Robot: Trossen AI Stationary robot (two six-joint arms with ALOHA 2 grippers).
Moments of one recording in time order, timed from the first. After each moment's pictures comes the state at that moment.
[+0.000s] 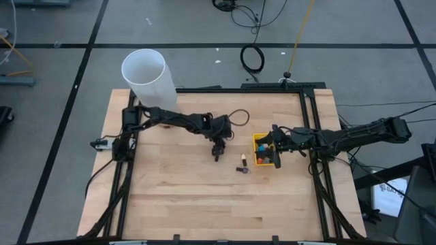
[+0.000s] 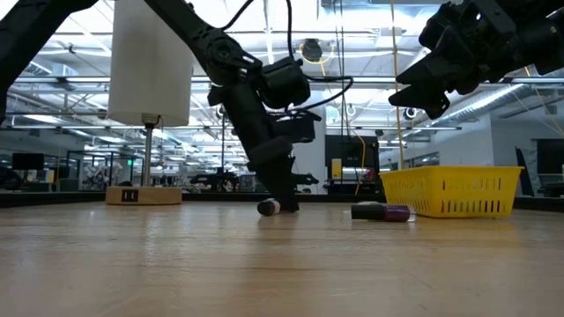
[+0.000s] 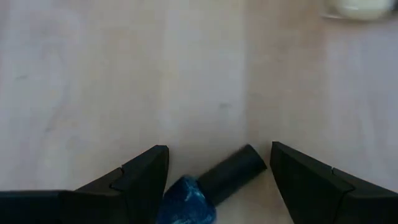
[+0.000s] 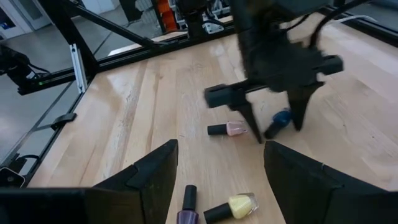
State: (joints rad) left arm 0.19 2.07 1.32 -0.39 0.13 0.12; right arm 0.04 0.85 0.32 0.23 0.02 0.29
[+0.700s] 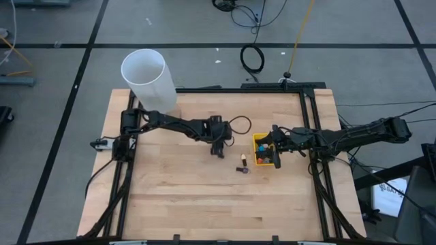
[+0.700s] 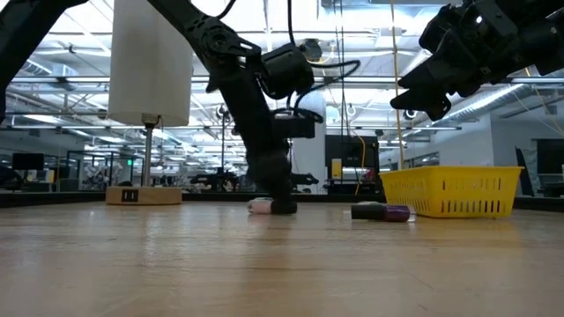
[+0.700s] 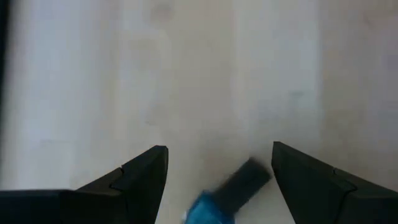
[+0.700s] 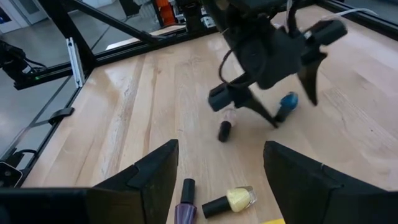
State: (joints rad) left arm 0.14 2.04 1.31 -0.31 -0.27 0.27; right arm 0.04 0.85 0.32 0.21 0.02 0.29
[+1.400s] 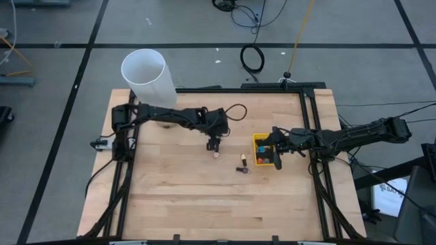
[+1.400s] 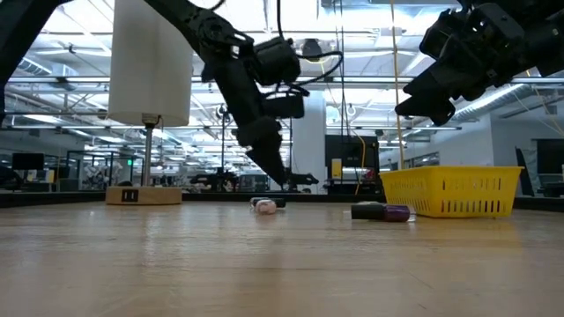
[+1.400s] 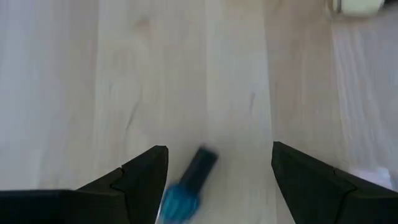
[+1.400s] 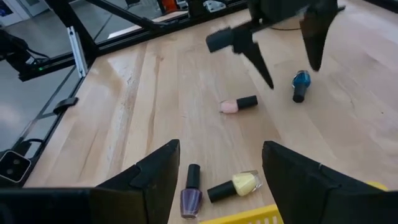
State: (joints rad) left arm 0.22 1.94 1.31 -0.41 0.02 0.28; right arm 0.04 0.85 0.32 0.16 -0.01 0.32
